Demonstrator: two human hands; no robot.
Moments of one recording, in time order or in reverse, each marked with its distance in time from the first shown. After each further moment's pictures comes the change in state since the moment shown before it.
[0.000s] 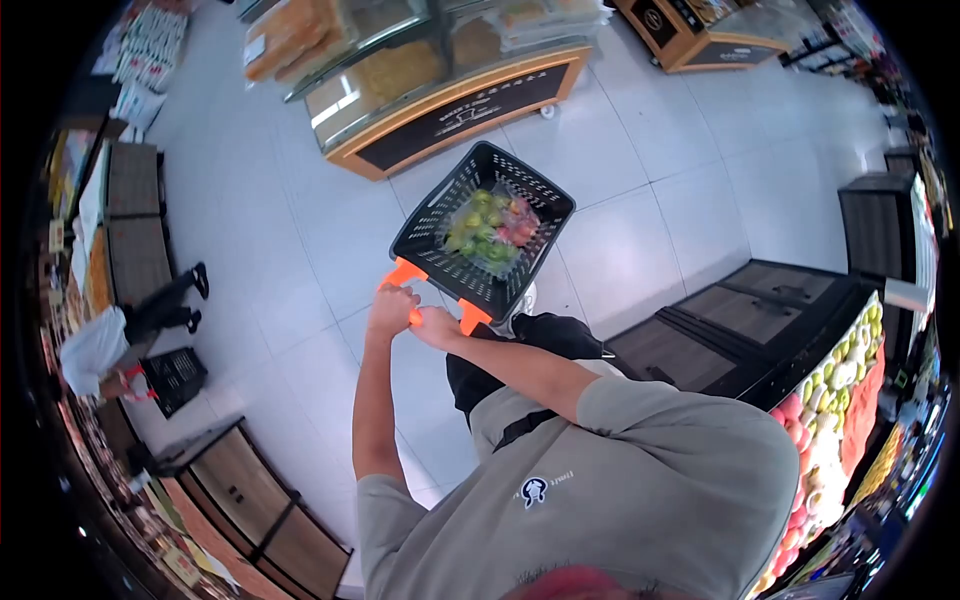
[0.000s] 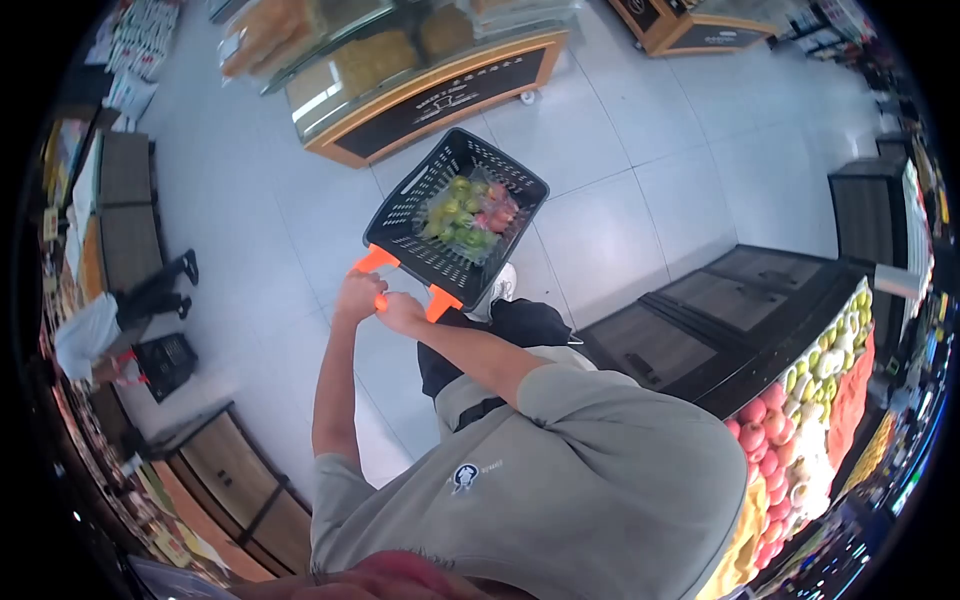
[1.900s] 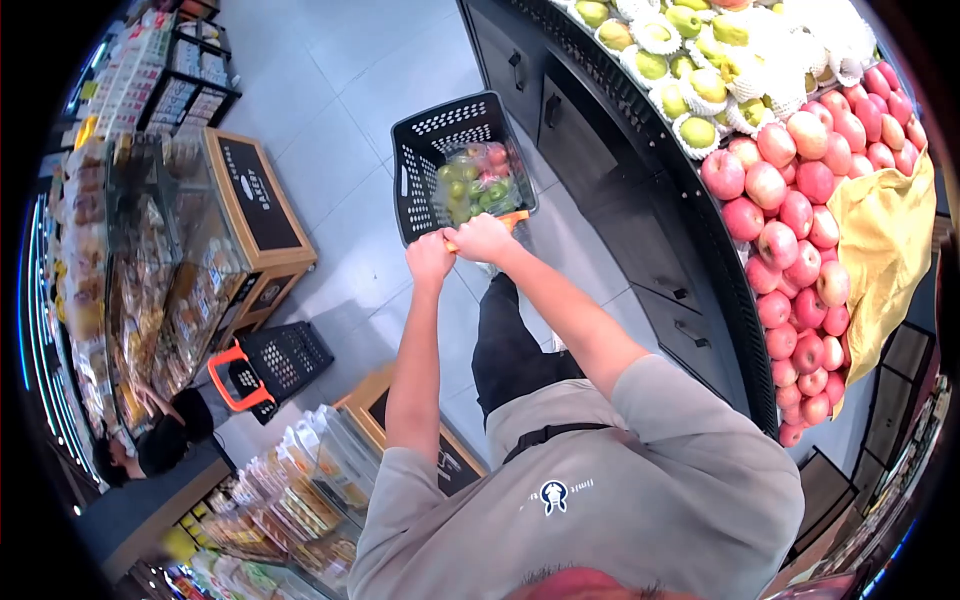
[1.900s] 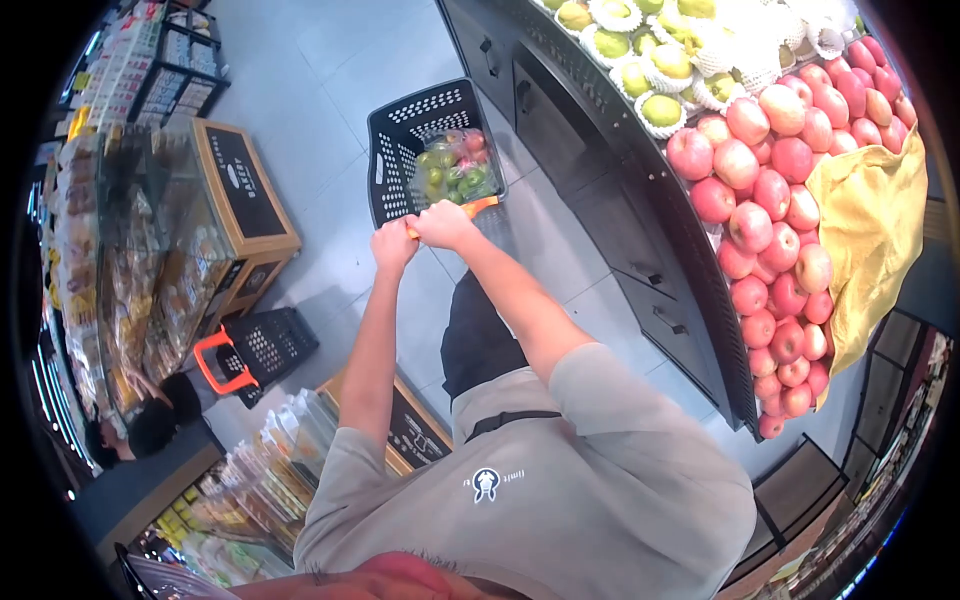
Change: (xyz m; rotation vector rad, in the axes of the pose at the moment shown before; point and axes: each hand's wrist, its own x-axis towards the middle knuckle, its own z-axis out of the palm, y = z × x) left_hand 0.659 0.524 -0.097 0.192 -0.096 1.079; right_hand -0.127 0.402 -0.547 -0.087 1.221 0.538
